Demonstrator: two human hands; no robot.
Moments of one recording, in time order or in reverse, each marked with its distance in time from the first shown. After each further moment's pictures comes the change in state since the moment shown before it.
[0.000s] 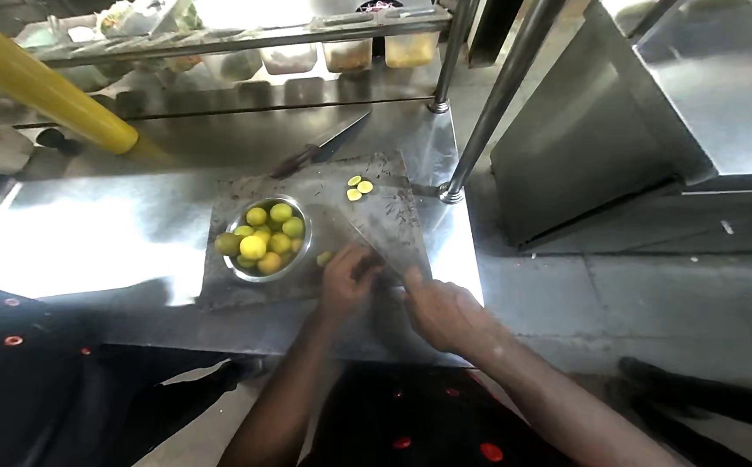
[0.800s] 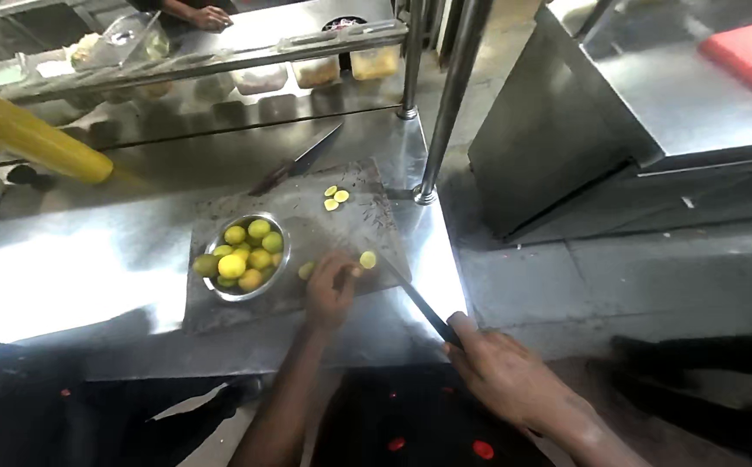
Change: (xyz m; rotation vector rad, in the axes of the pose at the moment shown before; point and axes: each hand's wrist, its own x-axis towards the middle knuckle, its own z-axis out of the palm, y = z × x) left_hand -0.006 0.006 0.006 0.060 0.020 -0.077; right_hand -0.077 0.072 0.046 0.312 0.030 0.008
